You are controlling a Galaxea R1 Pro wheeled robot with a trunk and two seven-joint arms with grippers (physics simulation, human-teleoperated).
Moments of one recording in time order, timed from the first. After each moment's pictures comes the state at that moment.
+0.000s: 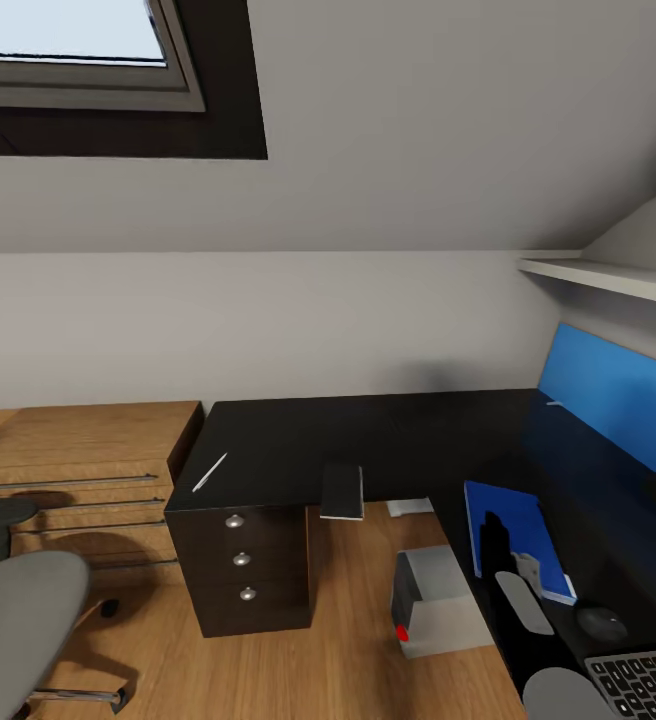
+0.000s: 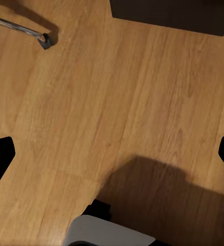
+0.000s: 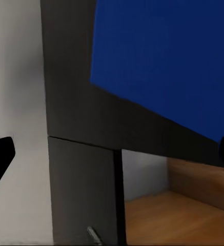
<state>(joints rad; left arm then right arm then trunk) -0.11 0.04 -0.61 -0.70 0.74 -0.05 0.63 -0.54 0.04 -0.34 -0.69 -1.28 -0.18 -0.04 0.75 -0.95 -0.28</state>
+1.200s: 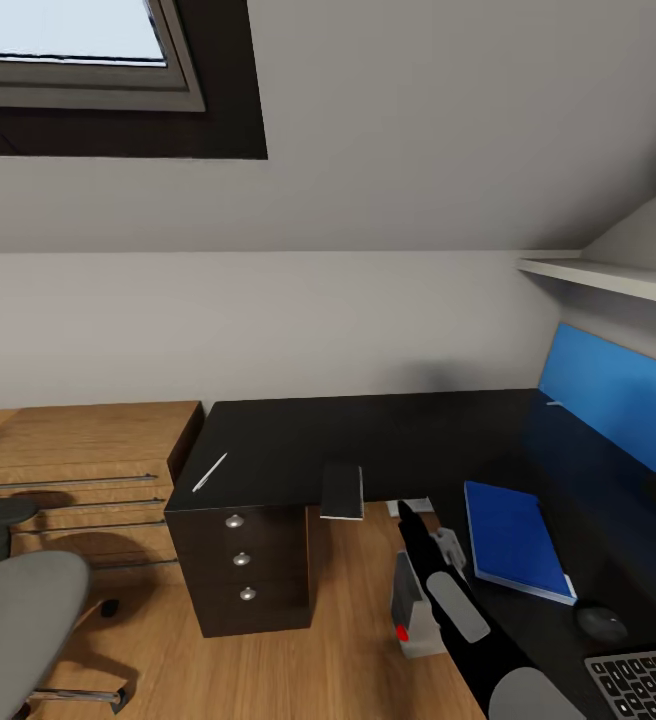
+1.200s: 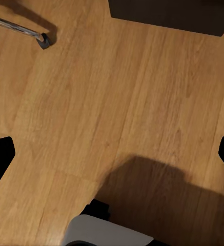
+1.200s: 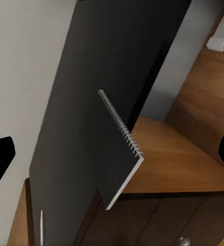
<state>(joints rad) -0.11 0.04 -0.61 -0.70 0.74 -0.05 0.63 -0.54 0.06 0.20 -0.67 -1.29 -0.17 -0.01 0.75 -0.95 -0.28</state>
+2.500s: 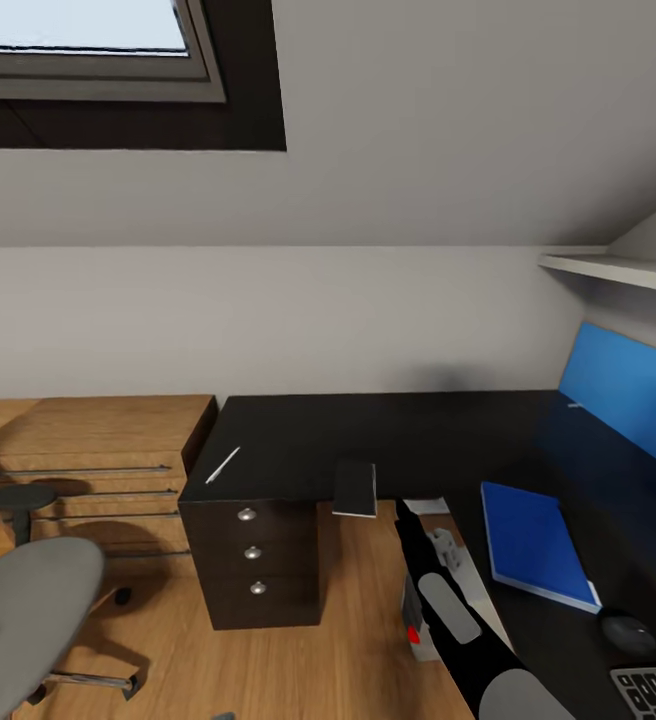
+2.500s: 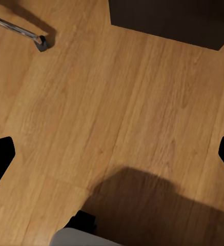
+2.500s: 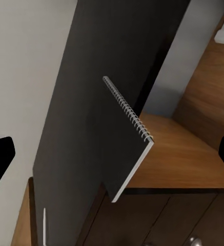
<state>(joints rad) -0.11 0.04 -0.60 -0.75 0.74 -0.05 0.63 -0.53 0.09 0.20 -0.66 -1.30 -0.24 -0.01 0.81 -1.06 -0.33</state>
